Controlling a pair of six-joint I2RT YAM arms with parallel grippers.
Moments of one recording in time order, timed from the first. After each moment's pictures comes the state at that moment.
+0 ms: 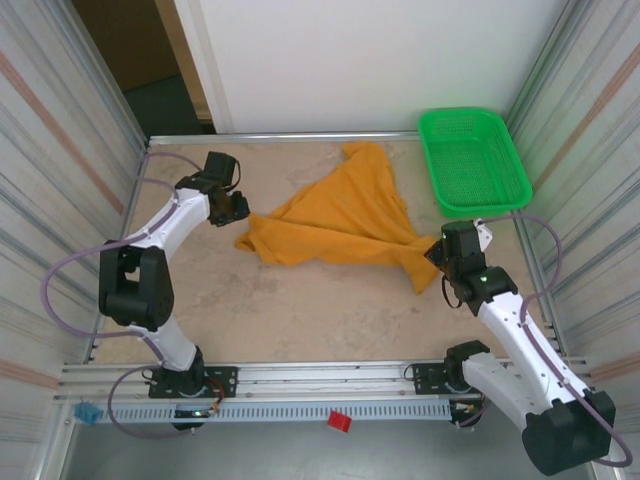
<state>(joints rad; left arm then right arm) -0.22 1.69 1.30 -0.73 -0.04 -0.48 0.28 0.85 0.65 -0.59 0.30 0.90</state>
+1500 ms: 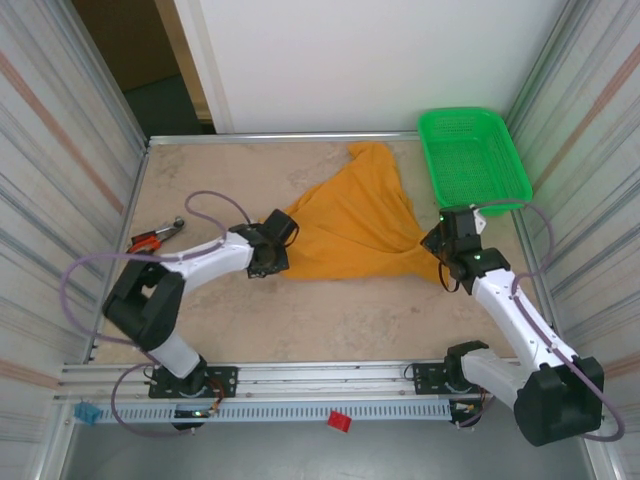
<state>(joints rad) -0.62 1.57 0.98 -0.65 -0.21 -0.76 0.21 1.02 0.75 -0.53 0.22 0.85</state>
